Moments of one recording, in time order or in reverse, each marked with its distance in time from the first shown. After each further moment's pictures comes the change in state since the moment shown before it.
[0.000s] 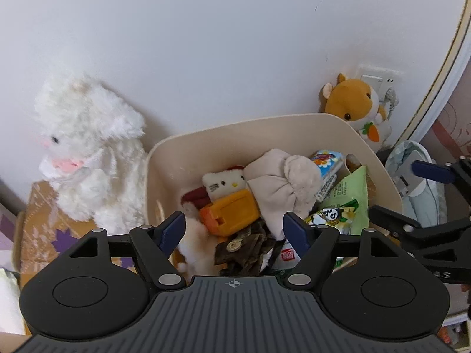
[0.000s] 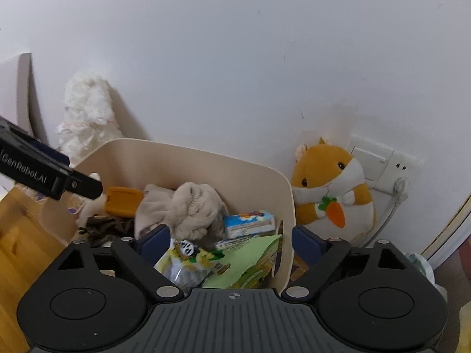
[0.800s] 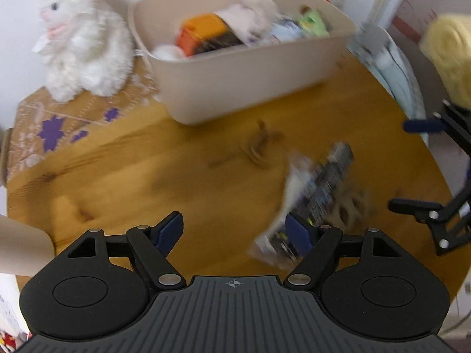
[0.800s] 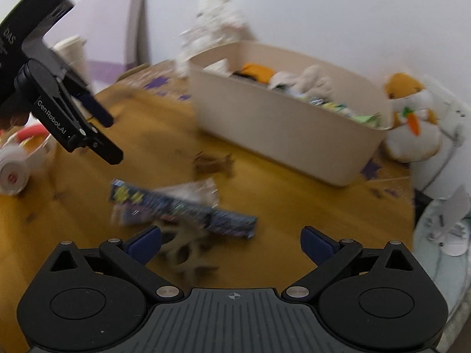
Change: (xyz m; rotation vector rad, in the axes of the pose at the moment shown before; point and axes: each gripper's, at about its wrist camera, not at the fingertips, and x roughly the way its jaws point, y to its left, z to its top) left arm -0.041 0.005 -0.175 0.154 0.283 -0.086; right arm -0.074 0.075 -0.146 -0.183 0.155 0.273
